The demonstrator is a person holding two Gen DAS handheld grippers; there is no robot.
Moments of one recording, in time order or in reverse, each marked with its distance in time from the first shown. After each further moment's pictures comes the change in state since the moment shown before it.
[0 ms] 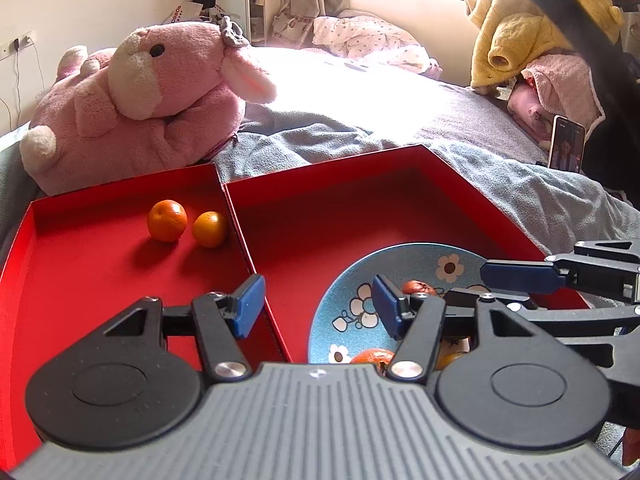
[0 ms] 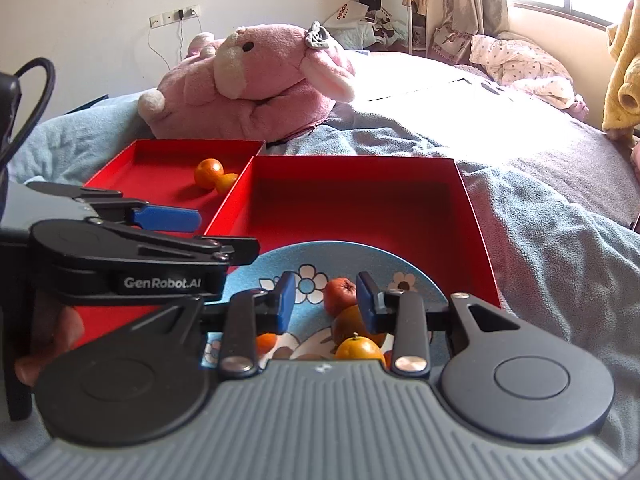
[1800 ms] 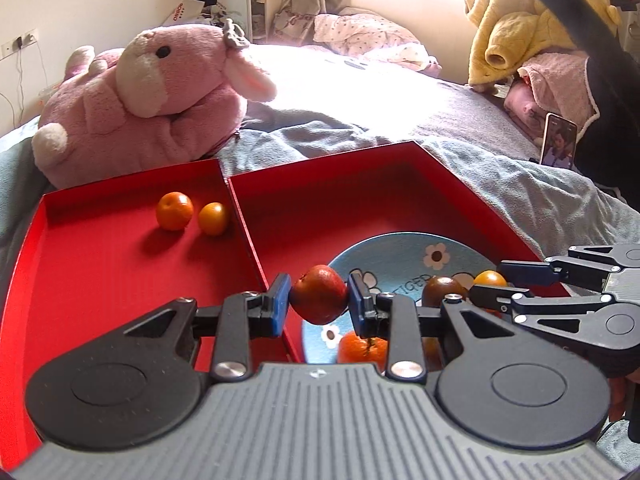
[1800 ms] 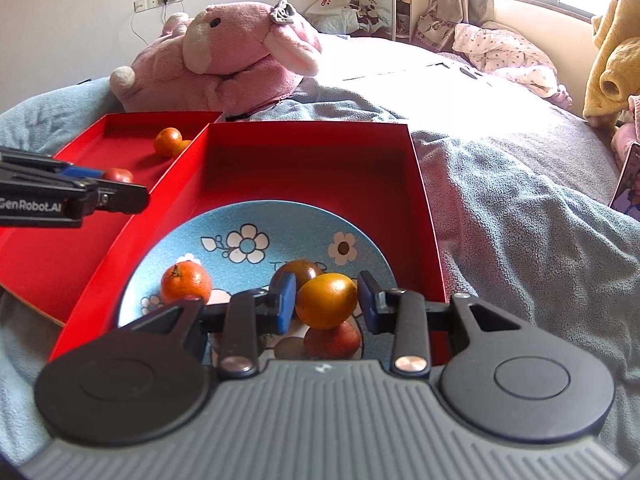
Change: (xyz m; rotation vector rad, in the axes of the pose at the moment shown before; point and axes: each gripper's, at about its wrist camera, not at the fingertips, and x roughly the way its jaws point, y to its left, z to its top) left arm -0.017 -0.013 -0.005 0.010 0.017 -0.008; right arm 0.004 -0.037 -0.024 -0.020 0.041 -0.059
